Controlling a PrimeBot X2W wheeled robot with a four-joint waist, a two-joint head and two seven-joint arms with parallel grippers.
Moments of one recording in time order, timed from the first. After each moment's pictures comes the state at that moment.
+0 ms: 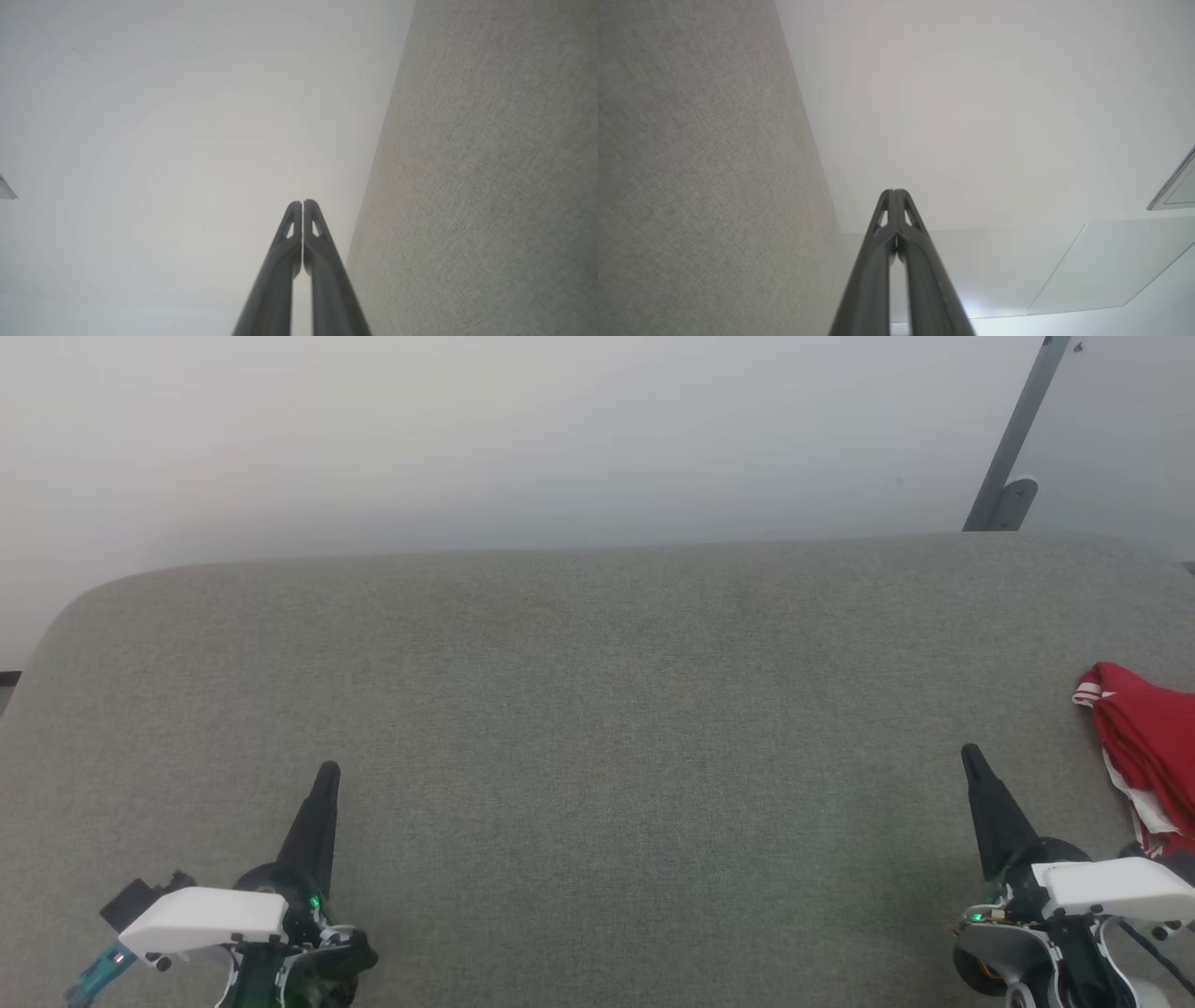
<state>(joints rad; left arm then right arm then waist) -0.10 0.06 0.10 0.24 -1.60 -0.13 0.10 -0.10 -0.06 -0.11 0.24 1.59 0.13 0.11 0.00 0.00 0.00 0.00</state>
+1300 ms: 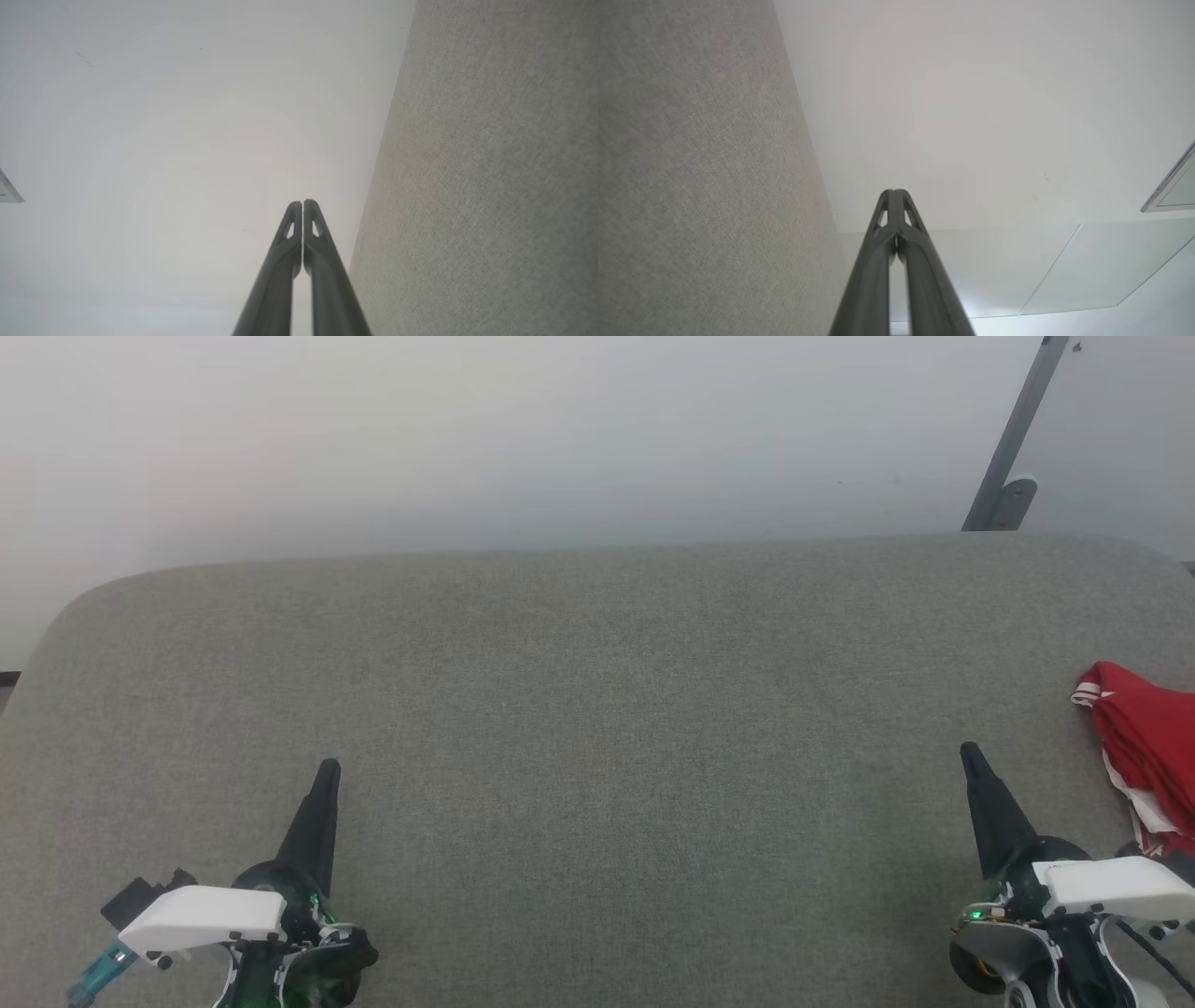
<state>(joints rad) -0.10 0.05 0.11 0.25 -1.62 -0.13 0.11 -0.11 -0.05 -0.12 0.24 1.61 0.13 0.11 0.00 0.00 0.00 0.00</state>
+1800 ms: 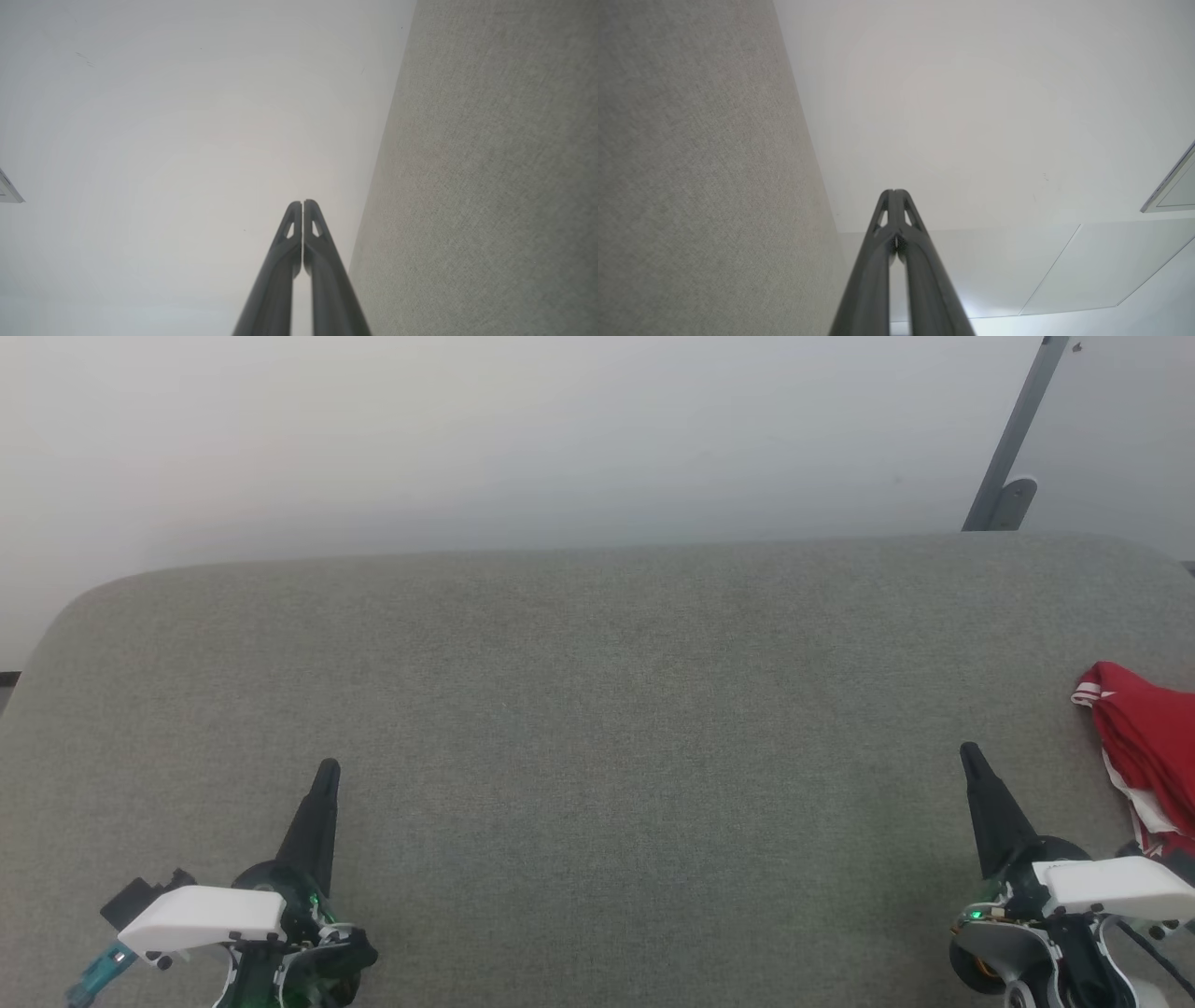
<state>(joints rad) -0.10 0.05 0.11 0.25 -1.62 -0.13 0.11 -0.11 -0.05 -0.12 0.24 1.61 0.13 0.11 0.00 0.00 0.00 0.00</state>
